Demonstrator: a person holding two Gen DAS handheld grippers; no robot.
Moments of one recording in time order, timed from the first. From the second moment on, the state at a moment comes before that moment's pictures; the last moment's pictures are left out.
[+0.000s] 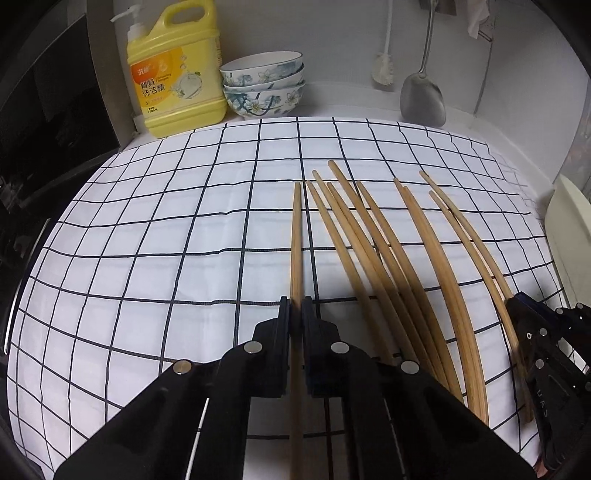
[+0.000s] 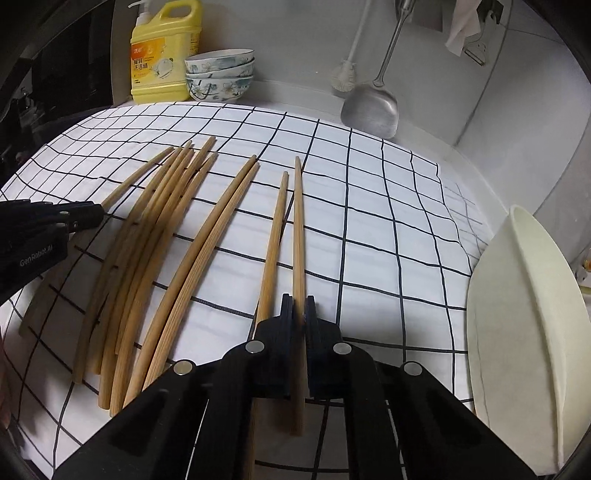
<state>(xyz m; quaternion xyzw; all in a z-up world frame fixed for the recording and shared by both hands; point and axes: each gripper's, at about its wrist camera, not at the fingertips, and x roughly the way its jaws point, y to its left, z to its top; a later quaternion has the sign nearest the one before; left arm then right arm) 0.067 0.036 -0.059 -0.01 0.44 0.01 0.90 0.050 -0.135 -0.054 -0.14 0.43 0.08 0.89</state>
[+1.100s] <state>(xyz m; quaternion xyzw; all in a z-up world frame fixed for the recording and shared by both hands) 0.047 -0.031 0.037 -0.04 0.39 -0.13 0.91 0.015 -0.233 0.055 0.02 0.32 0.04 0.94</state>
